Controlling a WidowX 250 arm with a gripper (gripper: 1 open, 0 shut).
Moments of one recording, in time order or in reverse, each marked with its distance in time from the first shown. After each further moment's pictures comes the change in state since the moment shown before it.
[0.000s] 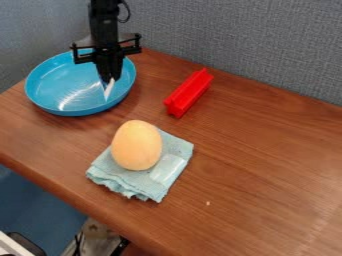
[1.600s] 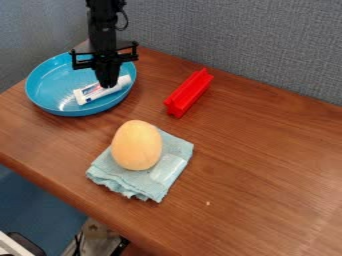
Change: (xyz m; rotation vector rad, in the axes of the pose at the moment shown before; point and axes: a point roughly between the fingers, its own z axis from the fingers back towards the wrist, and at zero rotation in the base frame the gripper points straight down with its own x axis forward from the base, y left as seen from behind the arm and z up) arm 0.006 0.004 -0.020 0.041 0.025 -0.002
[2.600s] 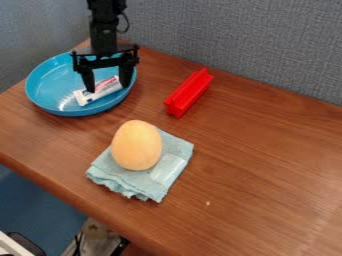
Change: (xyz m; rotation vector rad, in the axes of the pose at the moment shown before) arm -0.001 -0.001 0.003 0.009 0.037 -0.021
